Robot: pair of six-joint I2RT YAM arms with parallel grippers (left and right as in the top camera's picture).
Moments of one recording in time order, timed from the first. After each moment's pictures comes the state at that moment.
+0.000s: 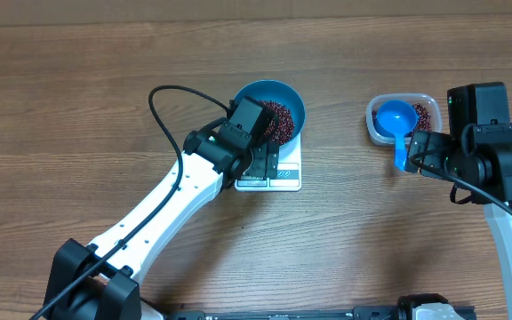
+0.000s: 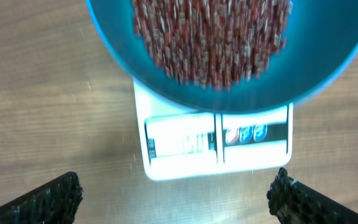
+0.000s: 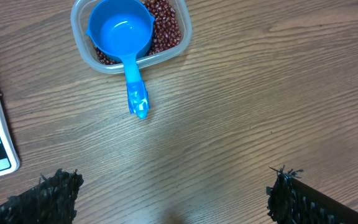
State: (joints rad) left arm -0.59 1.62 1.25 -0.80 -0.11 -0.46; right arm 0.07 1.25 1.45 -1.38 0.28 0.29
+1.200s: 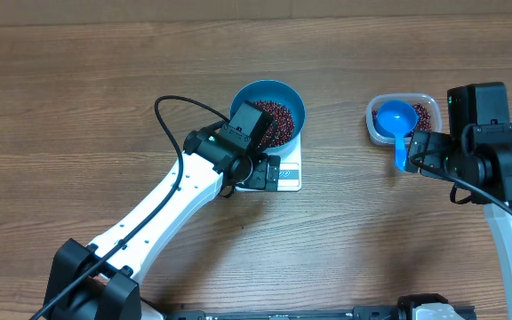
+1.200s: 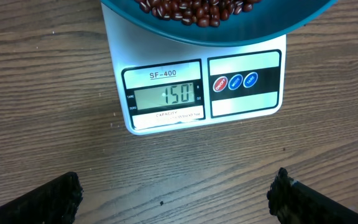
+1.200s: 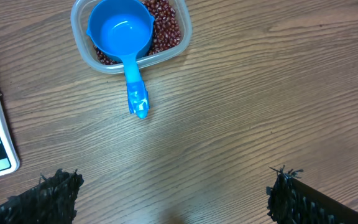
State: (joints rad) left arm -0.59 1.62 1.25 -0.91 0.01 -0.46; right arm 0.07 1.25 1.45 -1.38 0.28 0.29
